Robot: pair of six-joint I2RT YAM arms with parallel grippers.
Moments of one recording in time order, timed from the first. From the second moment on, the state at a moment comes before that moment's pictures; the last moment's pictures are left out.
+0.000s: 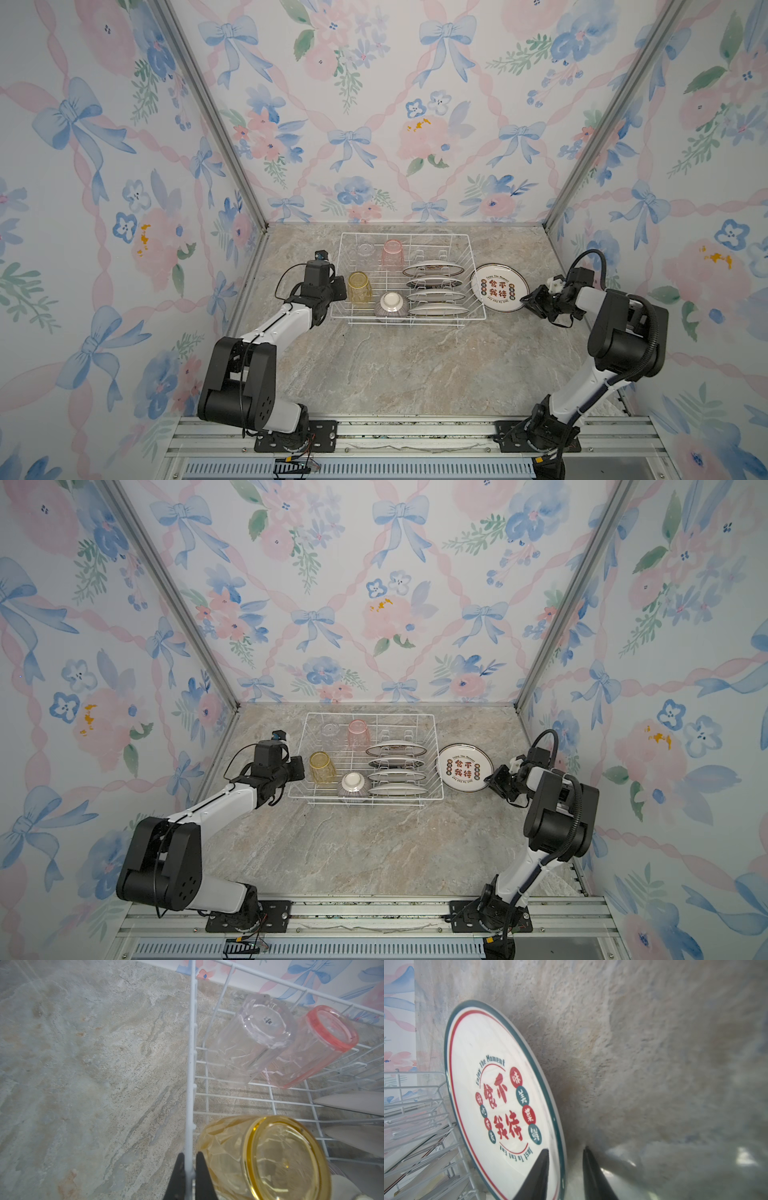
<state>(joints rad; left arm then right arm) -0.18 1.45 0.78 -0.02 -0.01 -0.29 -0.42 1.81 1.01 -0.39 -0.52 0.35</state>
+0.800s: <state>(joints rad) -0.18 1.48 0.81 -0.03 0.00 -0.28 0.15 1.11 1.00 -0.33 -0.25 -0.14</state>
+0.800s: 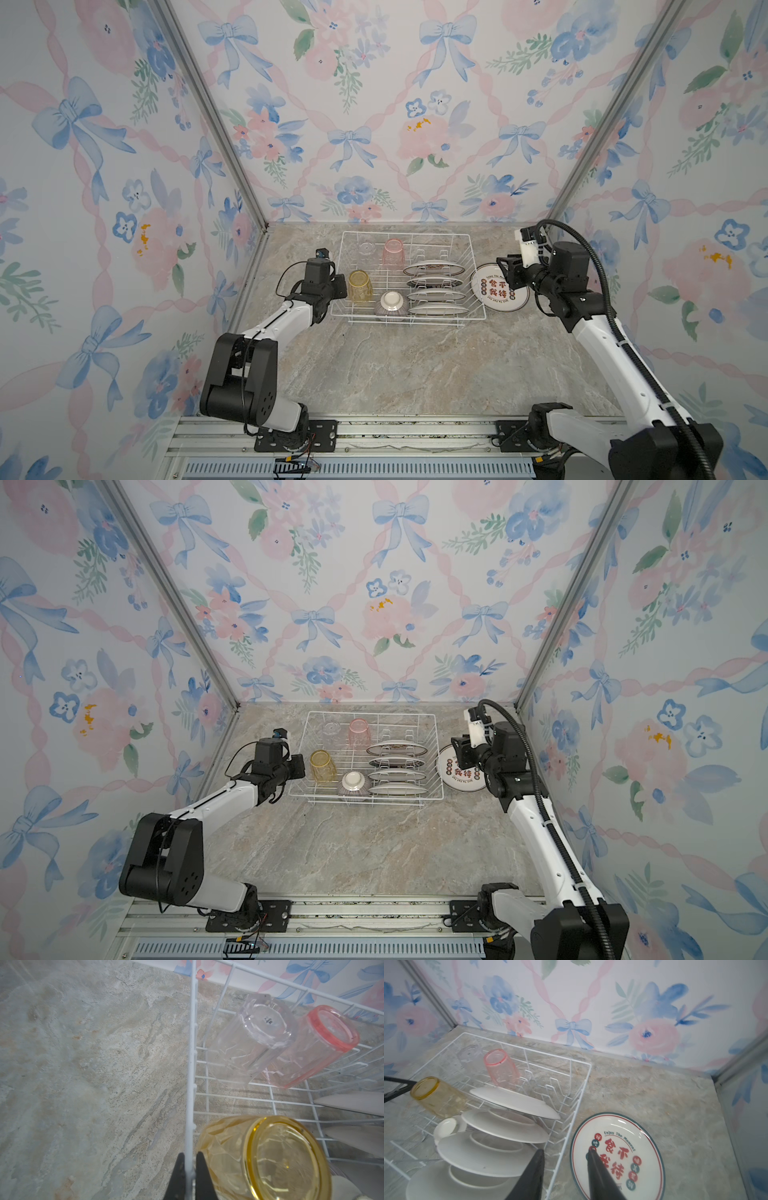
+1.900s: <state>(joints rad) -0.18 1.48 0.81 -0.01 0.01 -0.28 0.53 1.59 1.40 -0.60 0.09 -0.70</state>
